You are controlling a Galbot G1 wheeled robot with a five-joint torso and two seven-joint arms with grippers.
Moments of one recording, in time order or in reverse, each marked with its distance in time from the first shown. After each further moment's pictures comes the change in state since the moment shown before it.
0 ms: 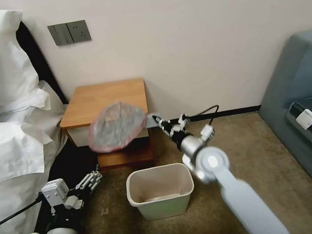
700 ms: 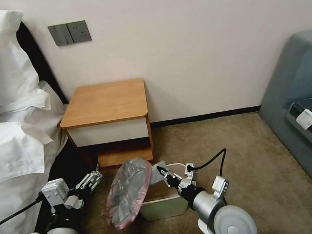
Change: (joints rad) left arm -0.001 0.001 0.002 0.000 0.000 -0.002 0.000; right arm -0.285 -0.090 0.003 0.062 -0.274 -0.018 -0.093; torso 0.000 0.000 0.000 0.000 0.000
